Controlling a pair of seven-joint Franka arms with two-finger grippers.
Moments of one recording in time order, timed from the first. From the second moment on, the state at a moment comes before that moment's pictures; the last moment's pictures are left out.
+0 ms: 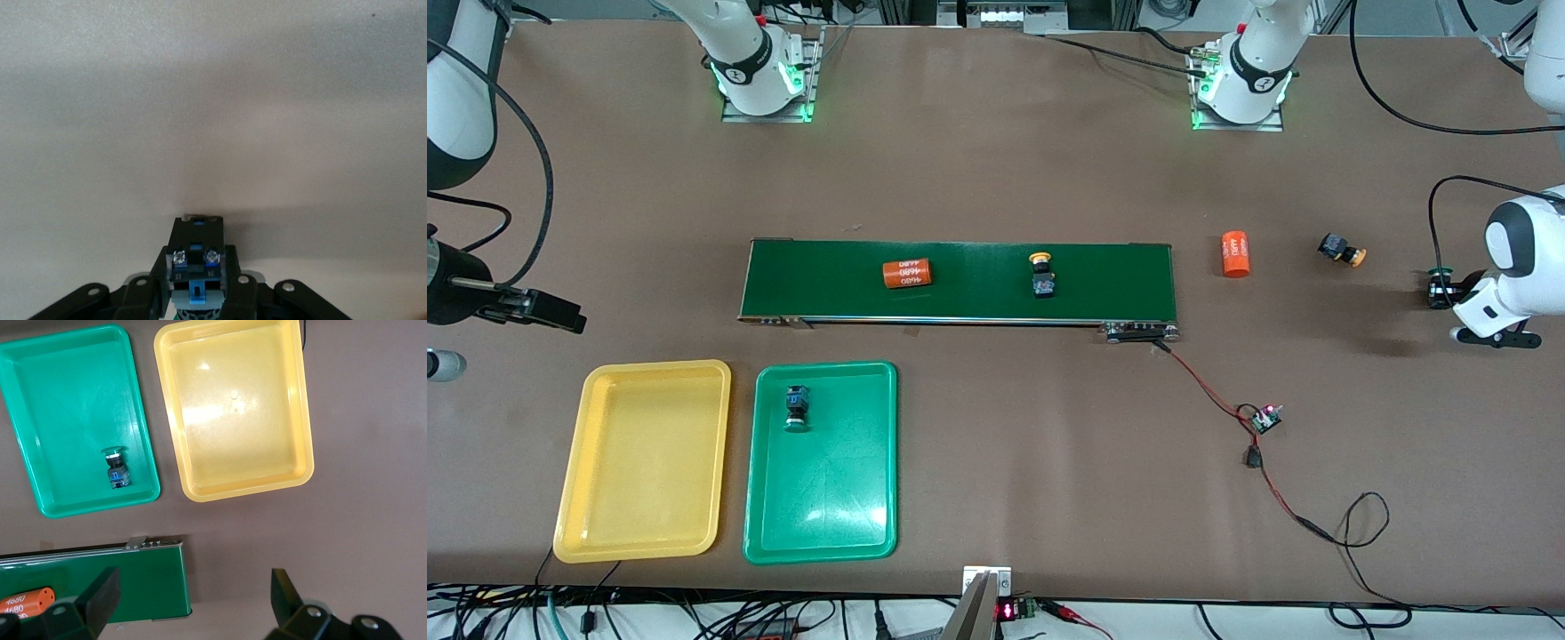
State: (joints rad) left arm 0.45 0.57 0.07 -1.91 0.32 2.26 0.36; right arm 0.18 0.44 -0.25 -1.12 0.08 1.51 0.07
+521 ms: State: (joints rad) left arm 0.35 0.44 -0.13 -1.79 0.18 1.85 0.29; right arm 0.19 0.41 -0.24 -1.27 0.13 1.61 0.08
